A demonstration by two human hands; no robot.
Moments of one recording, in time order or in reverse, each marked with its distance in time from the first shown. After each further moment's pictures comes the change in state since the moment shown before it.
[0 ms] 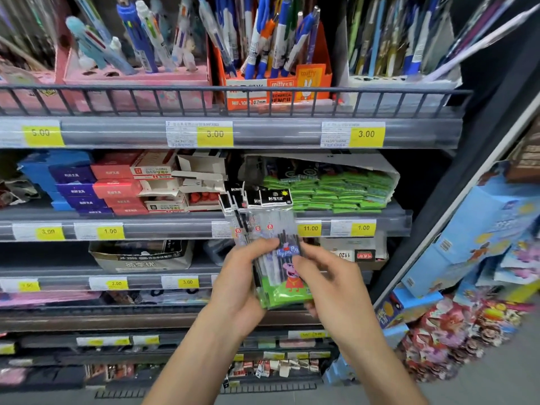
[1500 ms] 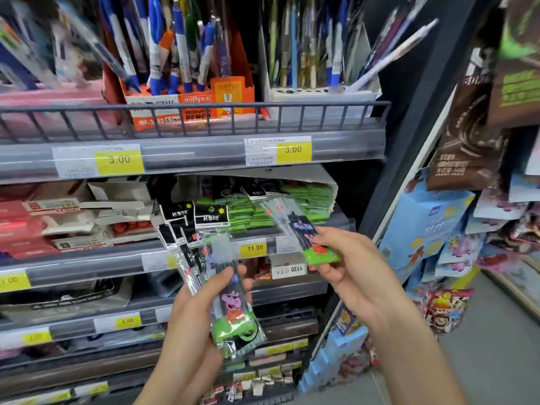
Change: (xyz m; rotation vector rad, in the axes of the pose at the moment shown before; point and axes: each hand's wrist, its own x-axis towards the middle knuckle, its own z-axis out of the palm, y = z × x) left_hand 0.014 -0.032 0.014 0.033 0.055 0.114; right_hand 0.059 -0.017 -0.111 0.434 0.072 0.202
